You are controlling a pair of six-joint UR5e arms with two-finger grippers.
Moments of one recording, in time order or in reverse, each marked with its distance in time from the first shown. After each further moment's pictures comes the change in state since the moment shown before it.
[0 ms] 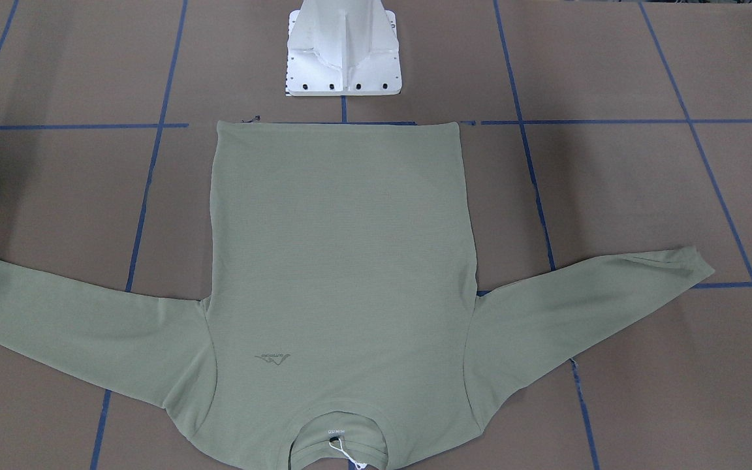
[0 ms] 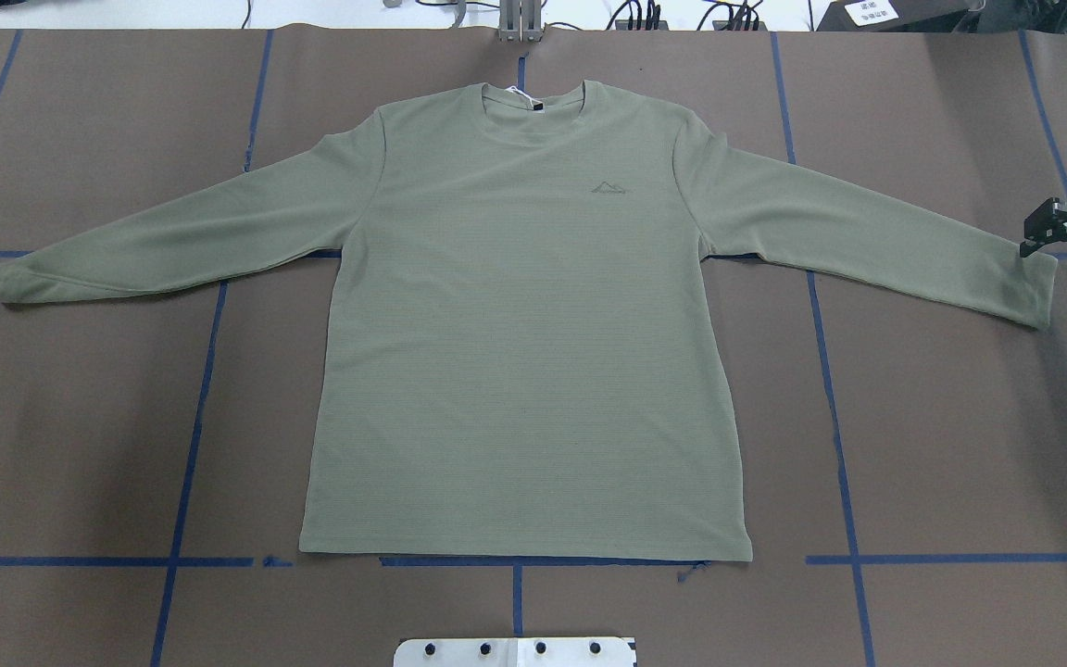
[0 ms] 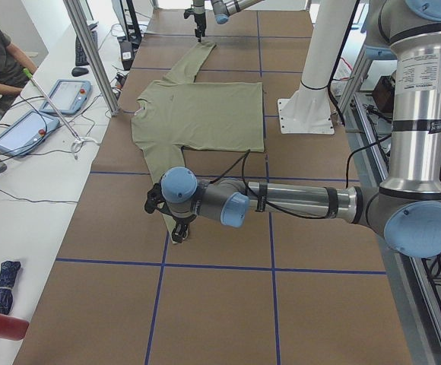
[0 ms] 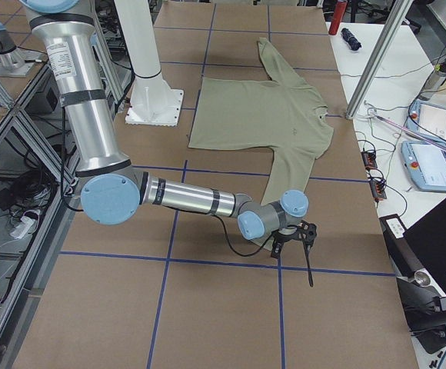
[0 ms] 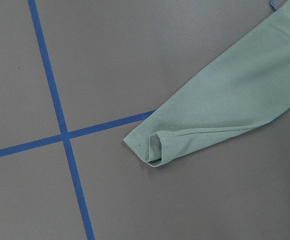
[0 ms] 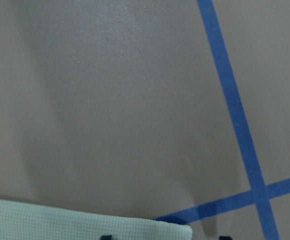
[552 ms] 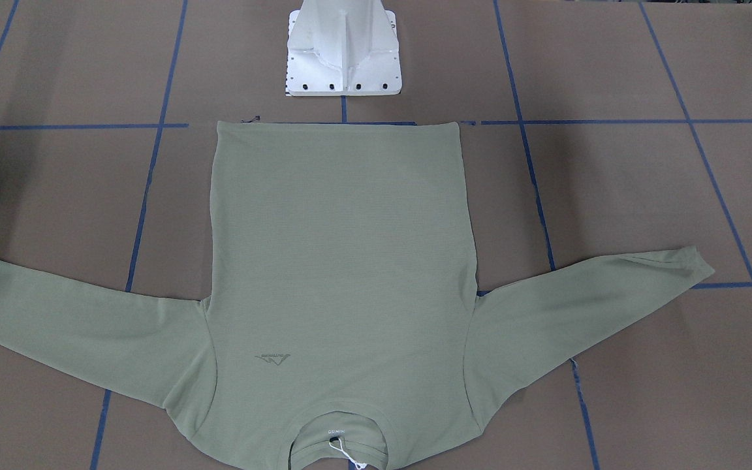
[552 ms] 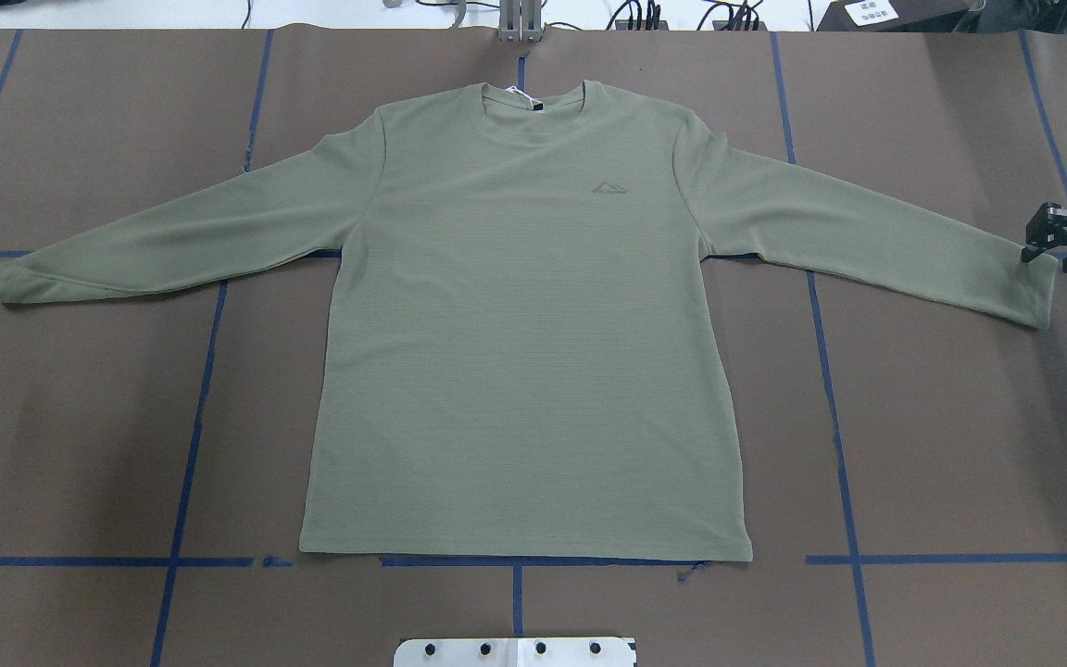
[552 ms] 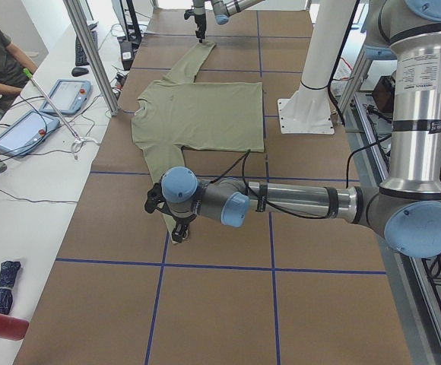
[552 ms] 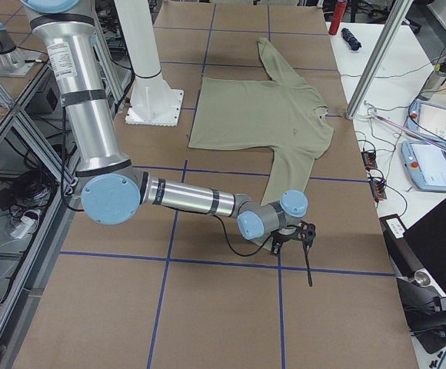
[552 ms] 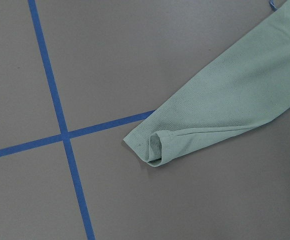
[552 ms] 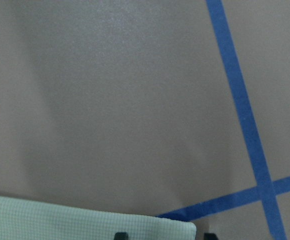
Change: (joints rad) left arm -0.001 0.001 -0.004 0.000 0.000 0.000; right arm -0.004 -0.001 -0.002 -0.002 0.001 0.001
